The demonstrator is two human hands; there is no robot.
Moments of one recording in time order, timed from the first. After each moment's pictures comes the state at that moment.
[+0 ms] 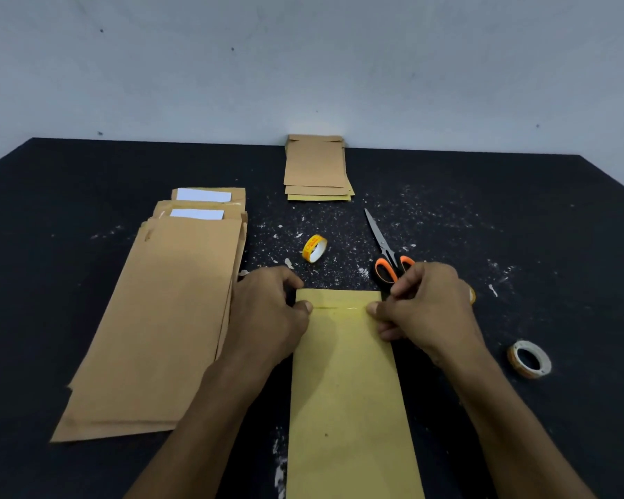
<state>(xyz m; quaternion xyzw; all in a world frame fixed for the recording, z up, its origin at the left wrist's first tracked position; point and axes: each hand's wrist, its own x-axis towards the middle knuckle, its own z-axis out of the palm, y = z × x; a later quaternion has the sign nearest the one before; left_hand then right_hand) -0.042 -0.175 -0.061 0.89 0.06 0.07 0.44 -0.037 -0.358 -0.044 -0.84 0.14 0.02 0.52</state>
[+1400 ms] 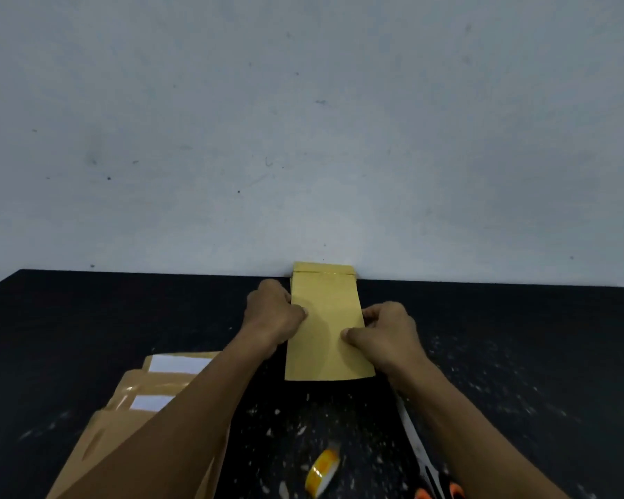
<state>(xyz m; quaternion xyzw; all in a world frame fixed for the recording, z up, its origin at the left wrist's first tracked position) 0.204 -0.153 -0.016 0.87 0.11 0.05 0.47 0.189 -0.320 -0.028 -0.89 0.07 0.01 0.46</state>
